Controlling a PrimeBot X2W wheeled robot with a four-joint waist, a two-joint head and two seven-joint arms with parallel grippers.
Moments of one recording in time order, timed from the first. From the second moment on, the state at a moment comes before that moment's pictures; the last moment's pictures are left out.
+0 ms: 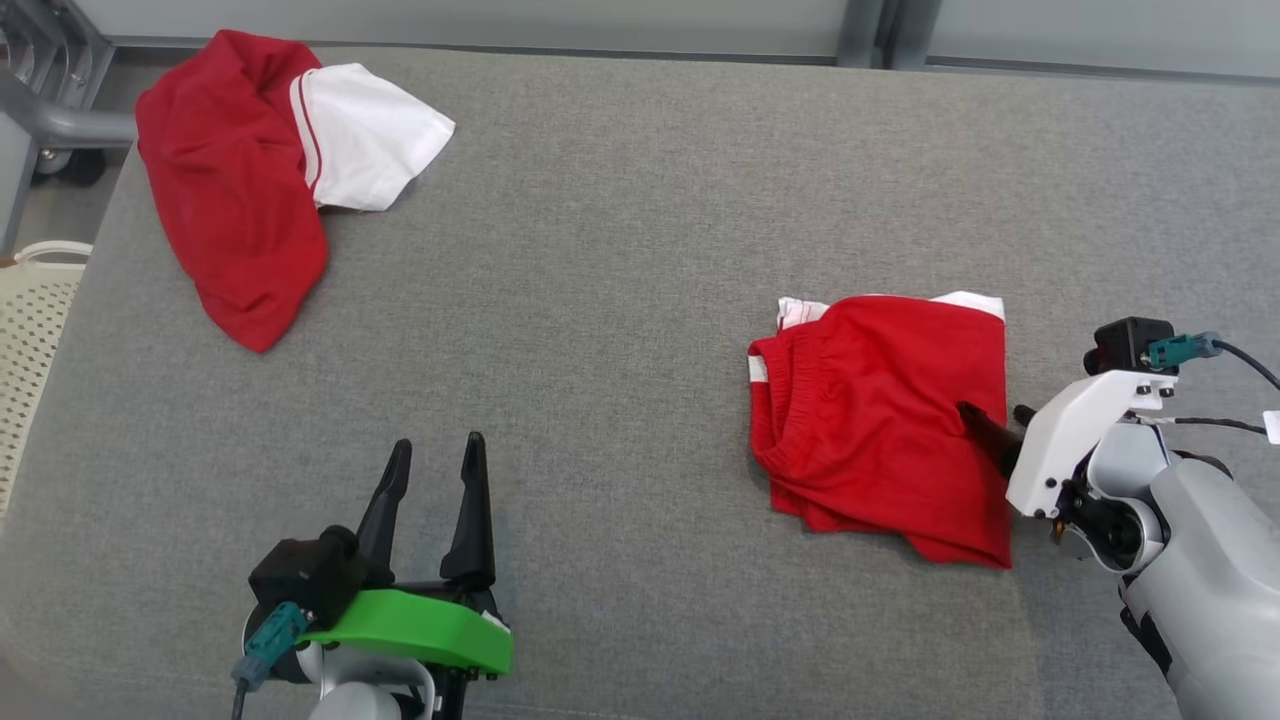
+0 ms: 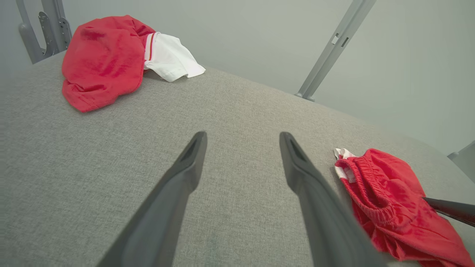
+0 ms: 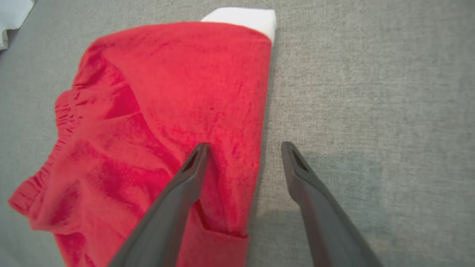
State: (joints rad) left arm -0.09 0.07 -0.29 0.20 -0.50 0.00 -0.26; right arm -0.52 -0.32 0.27 0.69 0.71 0.13 0.32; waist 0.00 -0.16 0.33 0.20
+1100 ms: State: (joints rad) left arm -0.13 0.10 -0.30 0.16 -0.47 0.01 -0.26; right arm -0.67 -0.39 0.48 0.75 0.80 0.13 0.22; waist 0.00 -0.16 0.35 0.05
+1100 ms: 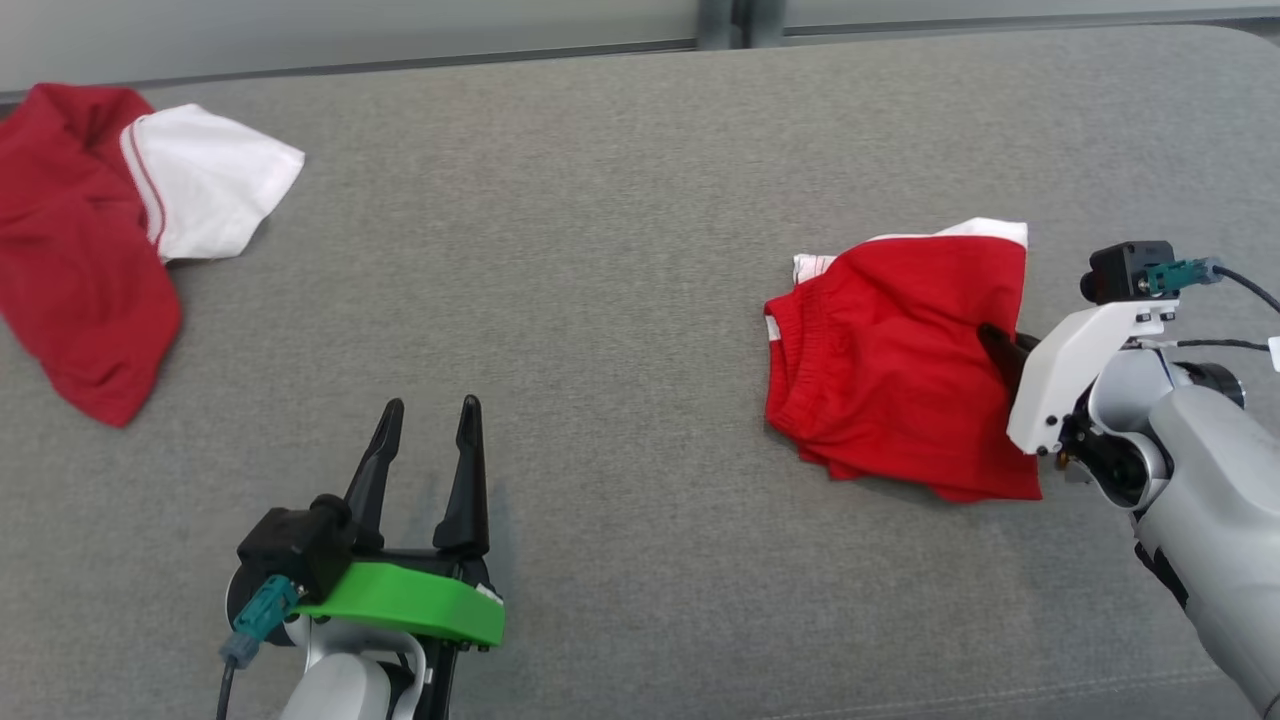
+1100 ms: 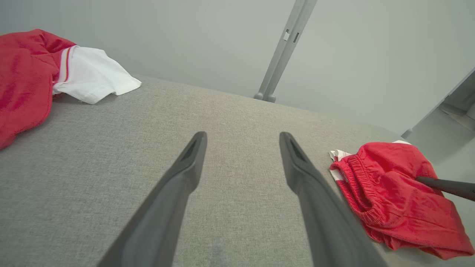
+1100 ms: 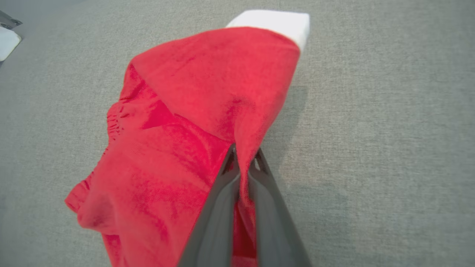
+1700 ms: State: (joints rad) left arm -0.22 0.13 -0.35 0.11 -0.44 0.00 -0.20; right arm -0.85 -0.40 0.55 0.76 0.80 0.13 0.20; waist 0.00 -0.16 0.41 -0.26
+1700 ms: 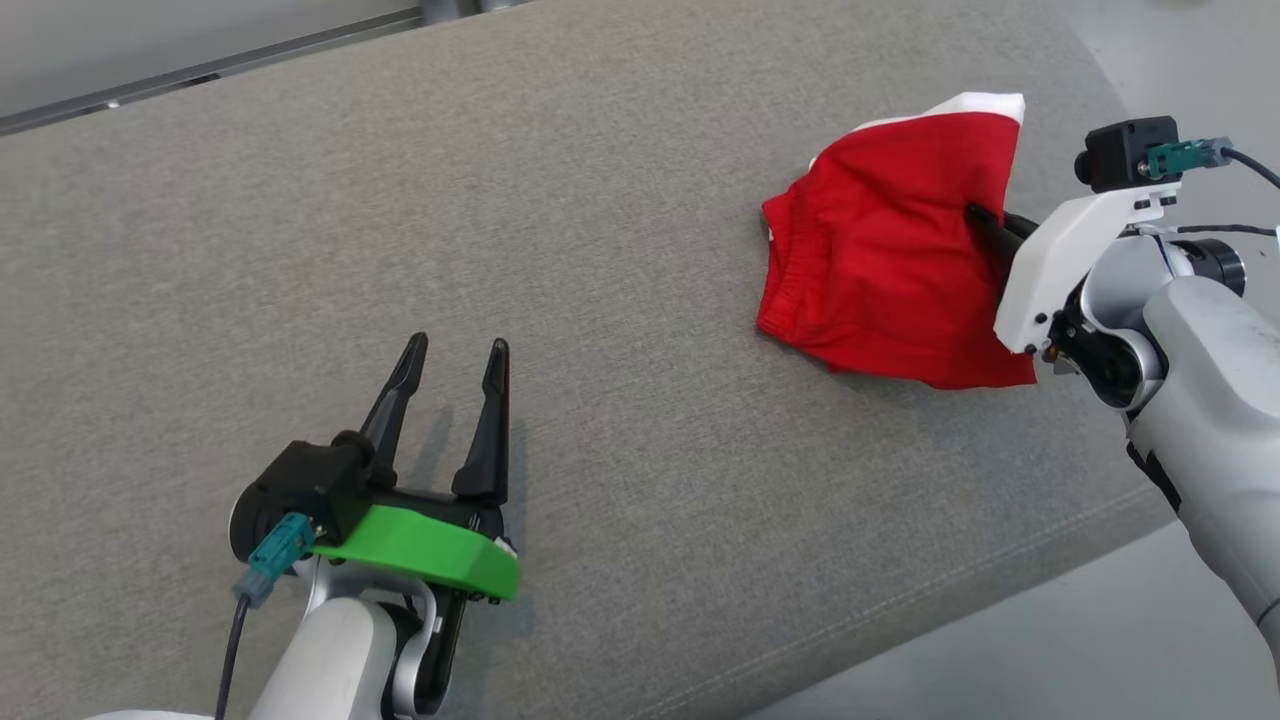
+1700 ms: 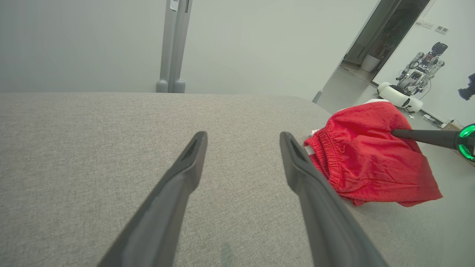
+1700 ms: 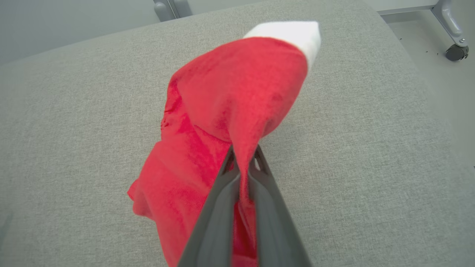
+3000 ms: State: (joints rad) left arm -0.27 0.22 -0.35 -0.07 -0.40 0.05 -0.12; right arm -1.20 -0.54 0.52 1.24 0.60 0.13 -0.18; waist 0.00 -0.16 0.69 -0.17
